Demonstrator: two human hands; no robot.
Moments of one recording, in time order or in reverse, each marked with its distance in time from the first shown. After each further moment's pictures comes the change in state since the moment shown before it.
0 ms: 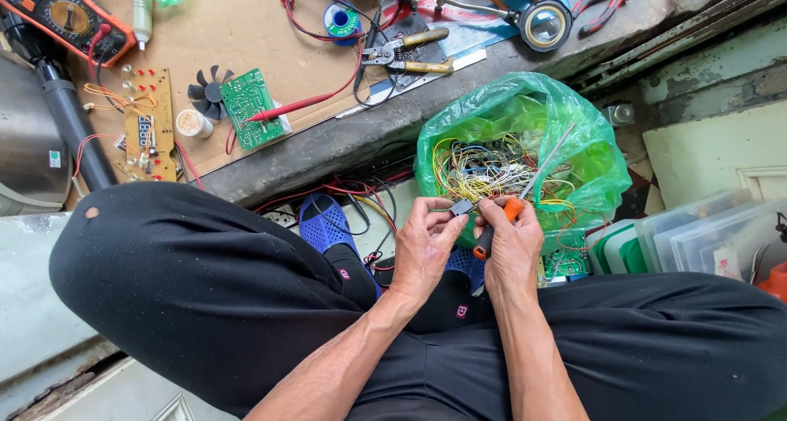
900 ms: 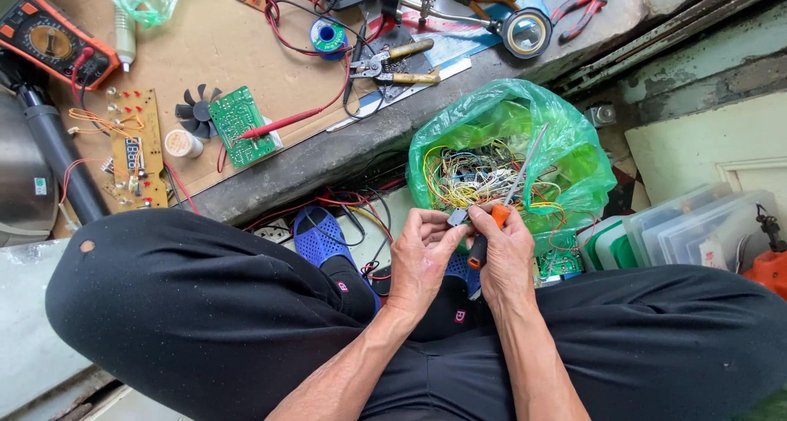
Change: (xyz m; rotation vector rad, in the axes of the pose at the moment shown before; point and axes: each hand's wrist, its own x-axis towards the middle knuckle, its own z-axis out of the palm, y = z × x) left_hand -0.004 0.010 0.000 -0.019 -0.006 0.023; right_hand 0.000 0.005 -0.006 0.042 -0.093 0.037
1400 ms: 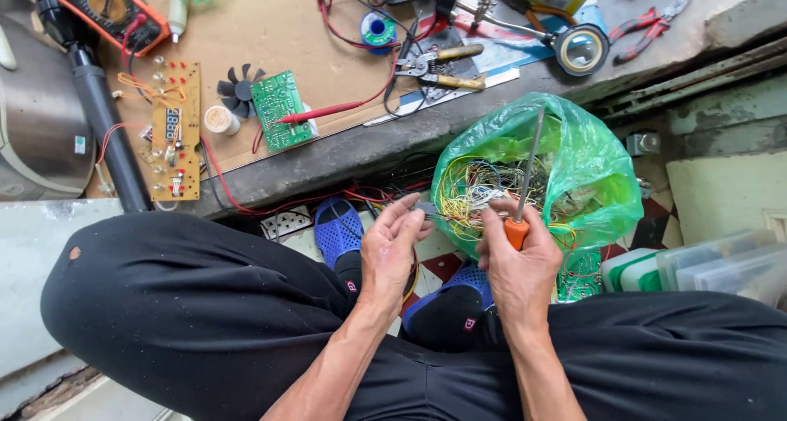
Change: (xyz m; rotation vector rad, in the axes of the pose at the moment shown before) left_hand 0.008 0.026 -0.056 -0.326 0.240 -0.136; right_hand -0.044 -0.054 0.051 -0.535 -0.087 -0.239
